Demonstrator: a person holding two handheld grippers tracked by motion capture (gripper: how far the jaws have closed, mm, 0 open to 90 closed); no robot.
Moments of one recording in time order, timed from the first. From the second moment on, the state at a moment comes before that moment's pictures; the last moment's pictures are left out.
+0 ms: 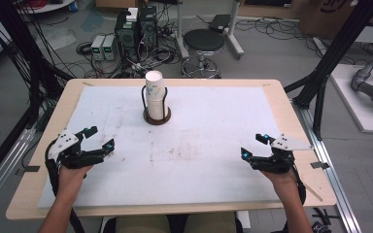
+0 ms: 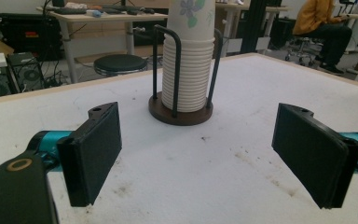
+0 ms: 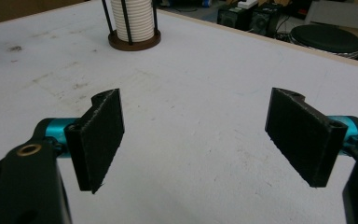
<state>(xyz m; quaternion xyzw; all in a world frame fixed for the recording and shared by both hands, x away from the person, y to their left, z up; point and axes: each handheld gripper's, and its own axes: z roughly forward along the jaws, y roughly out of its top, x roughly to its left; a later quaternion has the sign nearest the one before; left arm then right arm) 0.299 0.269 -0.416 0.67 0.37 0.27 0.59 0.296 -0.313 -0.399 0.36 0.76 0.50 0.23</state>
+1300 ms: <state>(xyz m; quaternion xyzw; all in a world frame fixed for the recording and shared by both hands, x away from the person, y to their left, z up) 0.363 0.228 -0.362 0.69 0.33 0.23 0.60 0.295 -0.308 -0.396 0.35 0.77 0.50 0.21</state>
